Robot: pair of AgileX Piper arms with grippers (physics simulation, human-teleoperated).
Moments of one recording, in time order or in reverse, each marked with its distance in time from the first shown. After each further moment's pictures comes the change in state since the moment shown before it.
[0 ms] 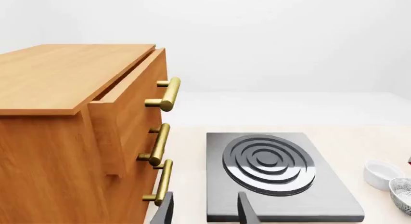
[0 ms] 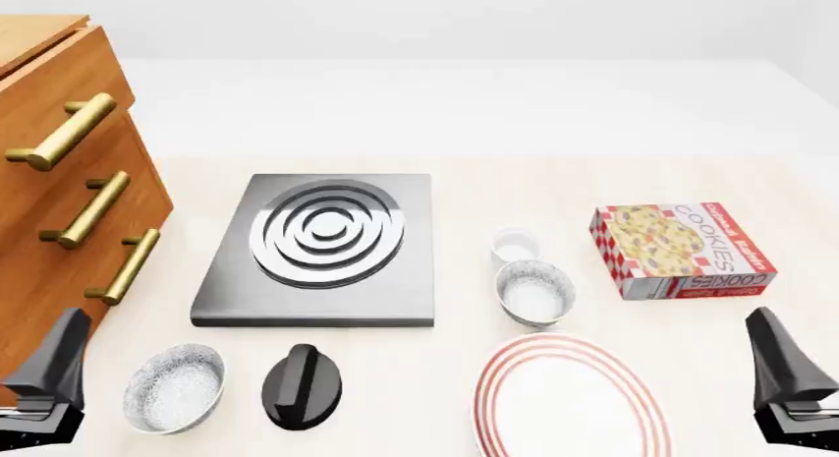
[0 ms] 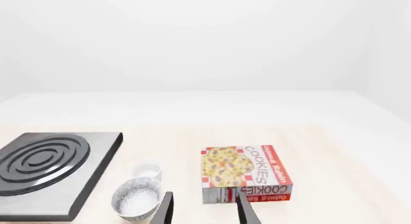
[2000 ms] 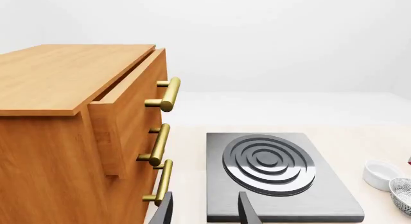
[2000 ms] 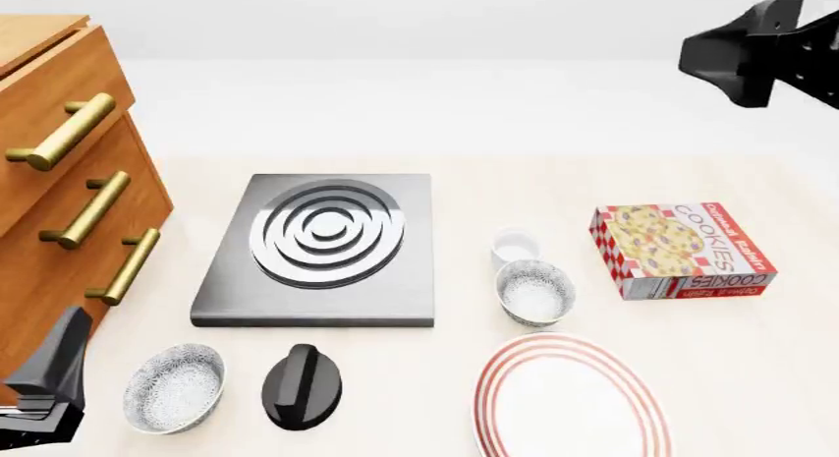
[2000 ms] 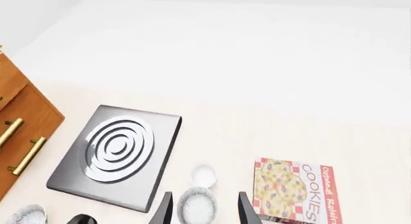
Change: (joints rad) left arm 0.000 0.004 -0.003 -0.001 0.000; right arm 0.262 0.921 -1.144 0.669 0.078
